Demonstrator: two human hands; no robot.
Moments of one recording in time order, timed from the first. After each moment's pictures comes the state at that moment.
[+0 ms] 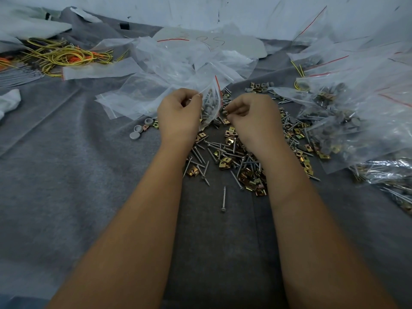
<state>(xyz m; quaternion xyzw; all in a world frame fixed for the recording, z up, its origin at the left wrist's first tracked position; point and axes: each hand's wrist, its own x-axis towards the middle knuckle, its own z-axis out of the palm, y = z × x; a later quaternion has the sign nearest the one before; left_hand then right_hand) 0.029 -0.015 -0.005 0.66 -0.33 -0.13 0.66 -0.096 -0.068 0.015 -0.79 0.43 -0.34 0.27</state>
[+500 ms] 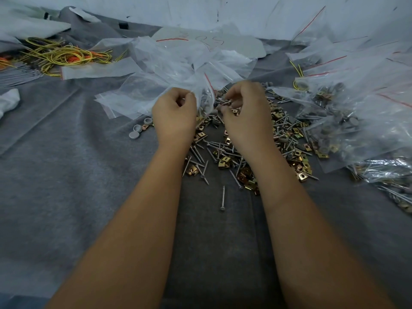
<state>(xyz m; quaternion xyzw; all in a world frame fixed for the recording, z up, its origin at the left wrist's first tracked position) 0.031 -0.014 -0.005 0.68 -0.31 -0.09 0.66 -0.086 -0.063 0.007 -0.80 0.37 -0.43 0.20</state>
